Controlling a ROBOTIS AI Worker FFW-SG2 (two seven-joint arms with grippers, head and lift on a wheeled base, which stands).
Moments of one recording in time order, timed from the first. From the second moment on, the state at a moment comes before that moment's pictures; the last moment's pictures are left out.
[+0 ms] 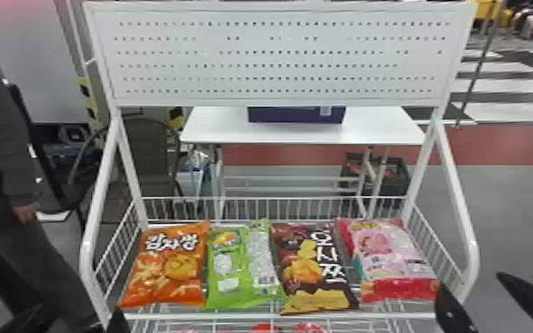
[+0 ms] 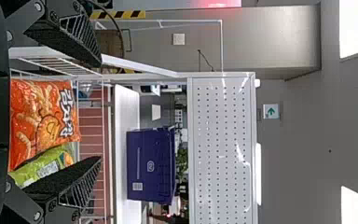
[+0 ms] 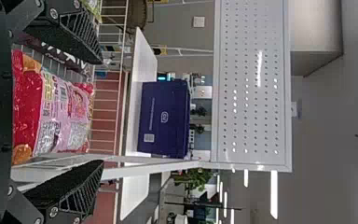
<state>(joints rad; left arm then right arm) 0.99 0.25 -0.01 -2.49 0.07 -0.13 0.22 0.69 -0.42 -0.08 -2.25 -0.33 -0.03 -0.03</state>
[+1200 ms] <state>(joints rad) 1.02 0.25 -0.02 -2.49 0.06 -0.14 0.22 0.06 -0.35 0.18 -1.68 -0.30 0.24 -0.05</state>
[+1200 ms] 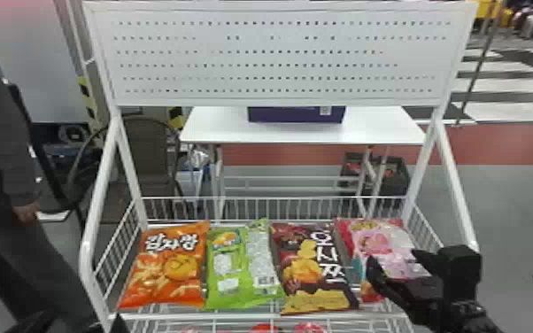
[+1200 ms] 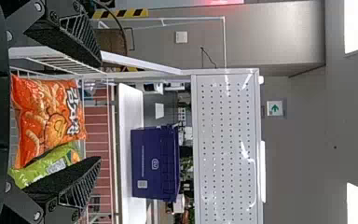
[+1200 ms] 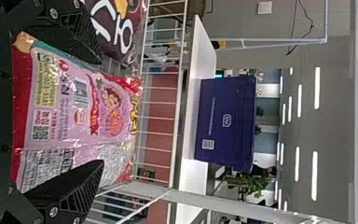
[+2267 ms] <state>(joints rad) 1.03 0.25 -0.03 -2.49 0.05 -0.18 0.21 0.10 -0.35 0.14 -1.70 -0.35 0.36 -0.05</state>
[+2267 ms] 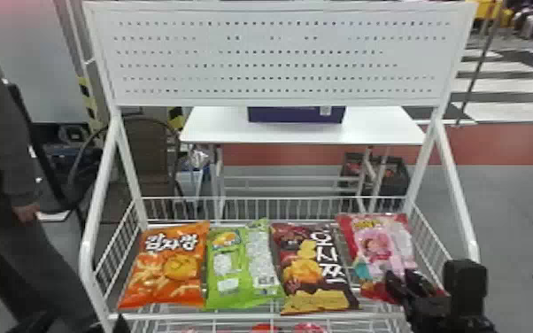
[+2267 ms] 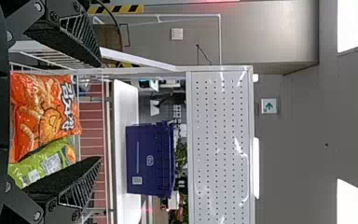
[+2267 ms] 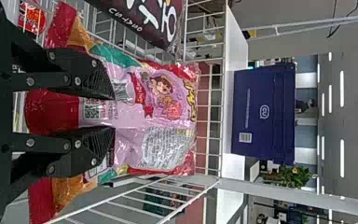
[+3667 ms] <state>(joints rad) 0.99 0.26 -0.02 -2.48 0.07 -0.15 0.21 0.74 -0.44 -0.08 -2.25 -0.44 -0.15 -0.09</state>
